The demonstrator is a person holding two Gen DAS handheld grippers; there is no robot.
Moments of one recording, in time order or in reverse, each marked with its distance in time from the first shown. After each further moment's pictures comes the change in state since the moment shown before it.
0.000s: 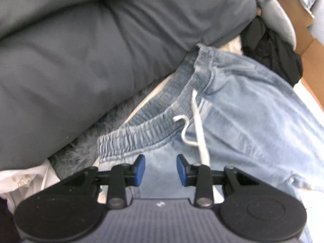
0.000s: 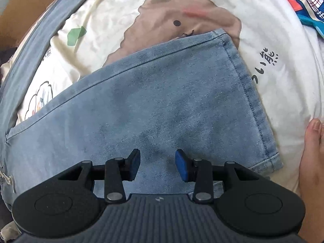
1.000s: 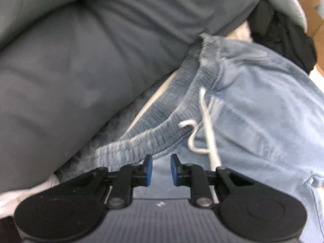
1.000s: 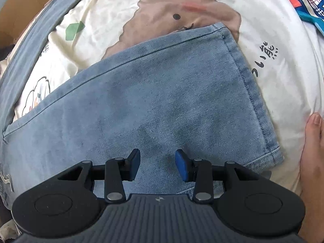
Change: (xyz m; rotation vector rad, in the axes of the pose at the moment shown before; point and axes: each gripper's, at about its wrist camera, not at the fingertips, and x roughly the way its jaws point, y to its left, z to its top) left arm 0.026 -0.022 0.024 0.085 0.008 0.085; right arm 0.005 0.001 -0.005 -0.003 0.012 -0.016
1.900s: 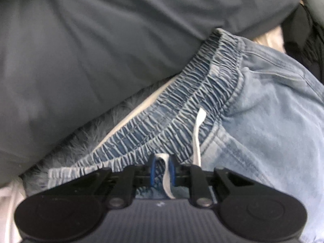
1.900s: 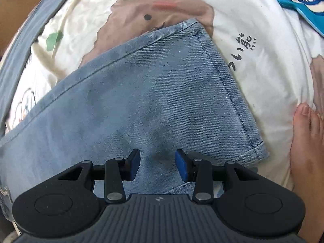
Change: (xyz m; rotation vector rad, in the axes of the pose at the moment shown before) left arm 0.080 -0.035 0.039 -0.152 0.033 0.076; right arm -0.002 -0.025 0.002 0.092 0.002 -0.034
